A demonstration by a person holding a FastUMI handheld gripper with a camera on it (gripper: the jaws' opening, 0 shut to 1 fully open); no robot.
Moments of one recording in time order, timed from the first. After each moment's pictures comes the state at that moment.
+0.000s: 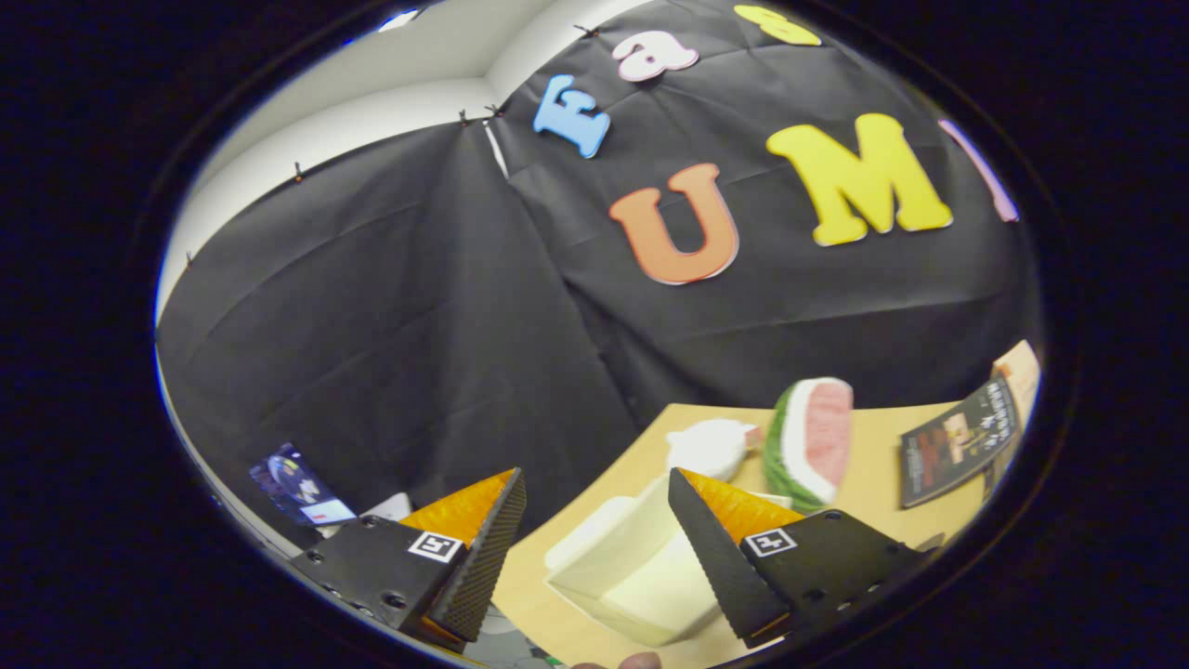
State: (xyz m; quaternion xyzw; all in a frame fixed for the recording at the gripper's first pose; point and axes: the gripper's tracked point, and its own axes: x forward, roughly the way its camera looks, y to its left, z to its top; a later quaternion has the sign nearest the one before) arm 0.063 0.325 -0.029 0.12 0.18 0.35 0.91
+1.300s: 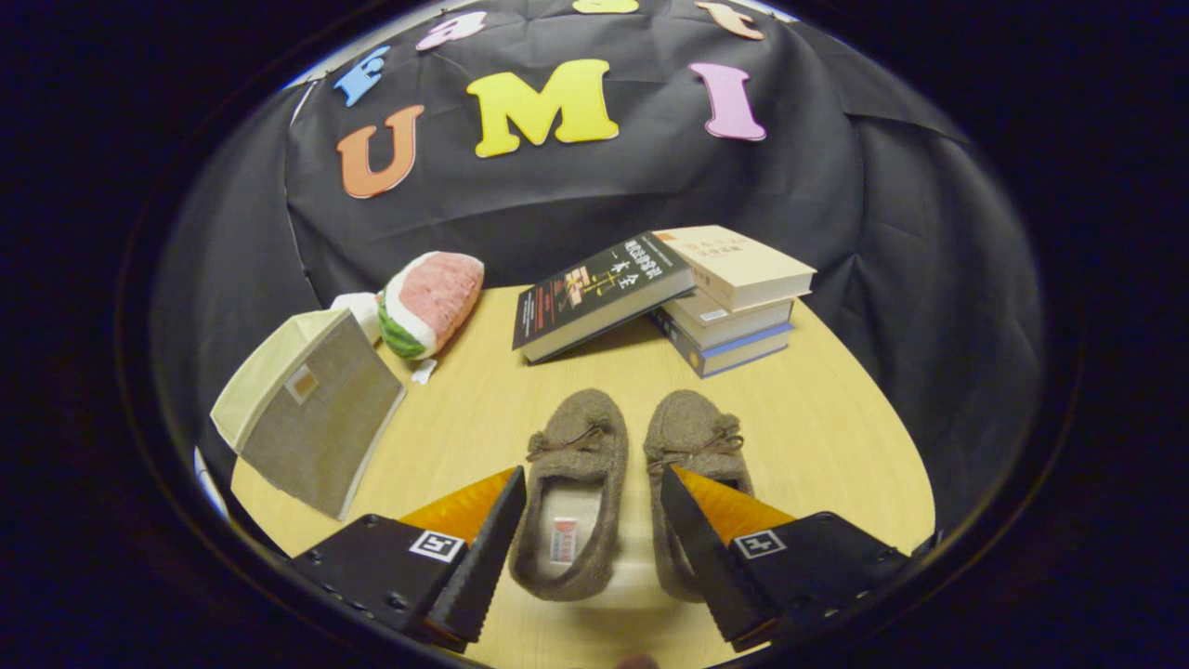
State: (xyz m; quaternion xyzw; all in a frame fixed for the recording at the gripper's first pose) arm 0.042 0.025 -0.313 0.07 0.31 0.00 0.95
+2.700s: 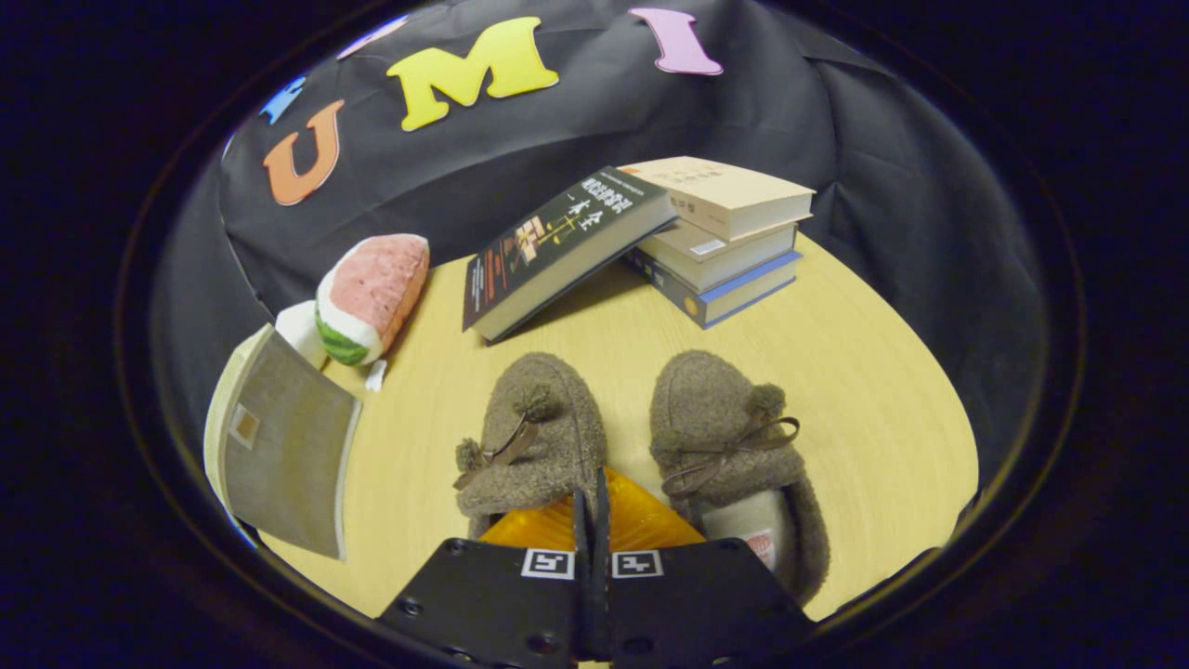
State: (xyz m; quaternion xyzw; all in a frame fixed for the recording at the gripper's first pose) arm 0.082 0.031 -0.323 0.14 0.37 -0.04 0.92
